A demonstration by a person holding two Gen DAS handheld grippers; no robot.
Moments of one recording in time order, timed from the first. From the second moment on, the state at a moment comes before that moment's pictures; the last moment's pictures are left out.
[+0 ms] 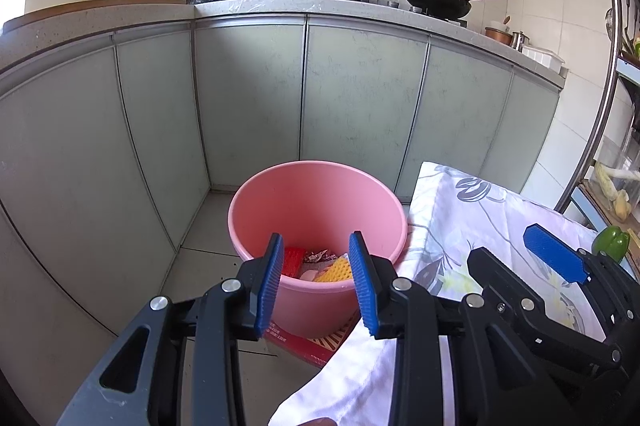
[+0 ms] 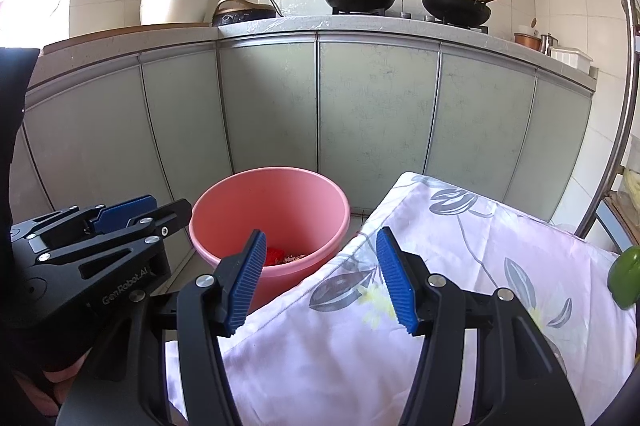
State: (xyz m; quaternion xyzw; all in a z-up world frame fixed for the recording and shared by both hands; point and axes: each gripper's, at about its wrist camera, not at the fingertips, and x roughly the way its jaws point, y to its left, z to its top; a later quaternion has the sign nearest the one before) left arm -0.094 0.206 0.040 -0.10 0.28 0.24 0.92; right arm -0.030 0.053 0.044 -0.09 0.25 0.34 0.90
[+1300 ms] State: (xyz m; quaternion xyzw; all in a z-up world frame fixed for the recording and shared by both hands) left arm -0.094 0.203 0.038 -0.10 0.28 0.23 0.92; right arm -0.030 0.051 0.043 -0.09 0.25 0.34 0.90
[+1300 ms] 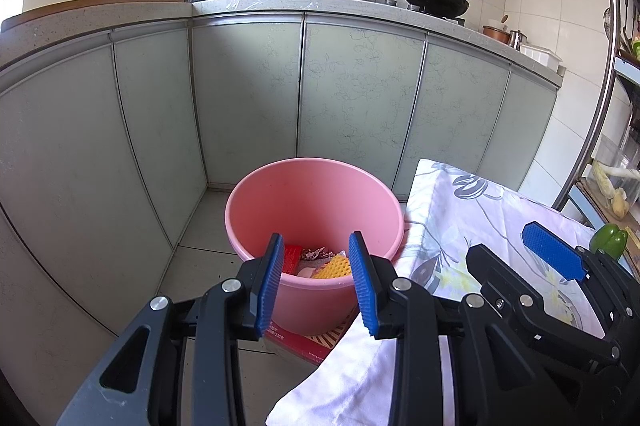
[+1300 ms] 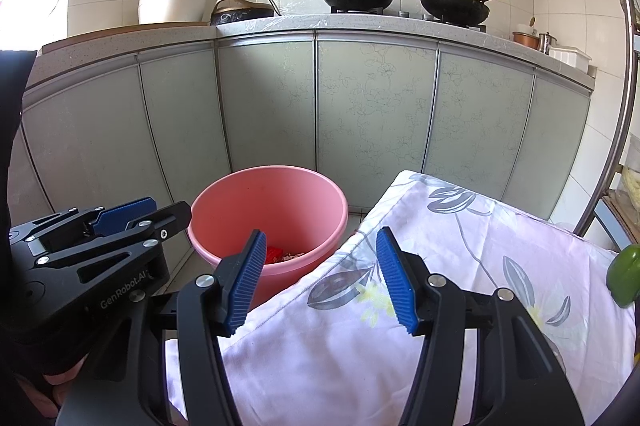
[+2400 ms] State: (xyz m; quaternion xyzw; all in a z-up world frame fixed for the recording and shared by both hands) left arm -0.092 0.201 0.032 -0.10 0.29 0.23 0.92; right arm -0.029 0.048 0.043 -0.09 0.25 0.34 0.90
